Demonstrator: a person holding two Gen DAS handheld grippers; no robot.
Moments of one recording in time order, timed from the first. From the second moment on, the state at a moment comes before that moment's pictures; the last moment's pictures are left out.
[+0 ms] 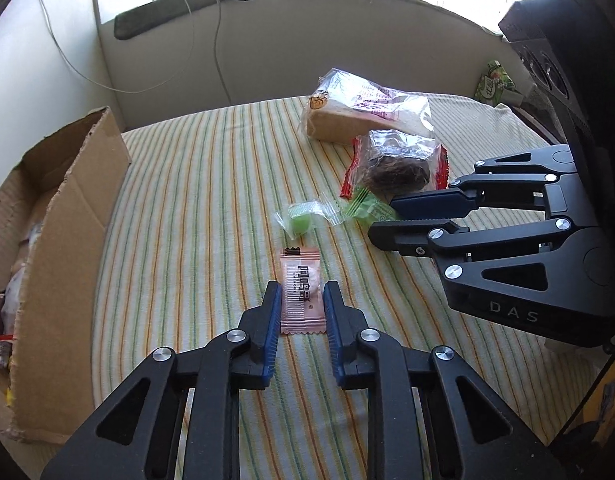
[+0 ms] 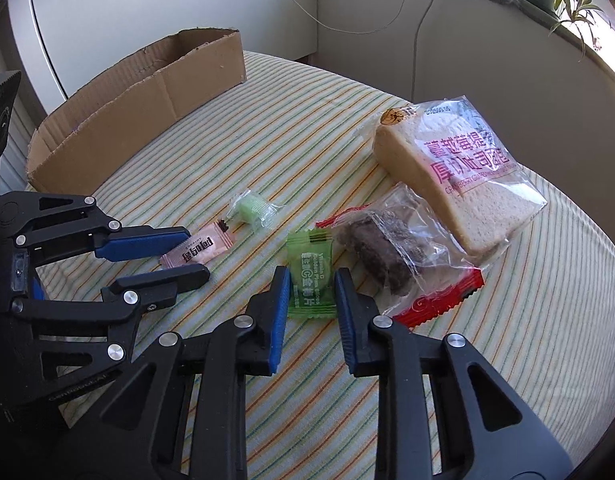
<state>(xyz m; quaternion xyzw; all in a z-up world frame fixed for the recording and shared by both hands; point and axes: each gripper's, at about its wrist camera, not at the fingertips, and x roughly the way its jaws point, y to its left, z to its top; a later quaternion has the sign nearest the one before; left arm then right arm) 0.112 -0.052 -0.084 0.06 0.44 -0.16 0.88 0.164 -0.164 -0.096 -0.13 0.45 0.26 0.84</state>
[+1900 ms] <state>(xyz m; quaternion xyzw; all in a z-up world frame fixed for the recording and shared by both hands) 0.082 0.152 -0.022 -0.06 0.34 -0.02 0.94 0.171 0.025 -0.010 -0.13 0.37 0.34 0.86</state>
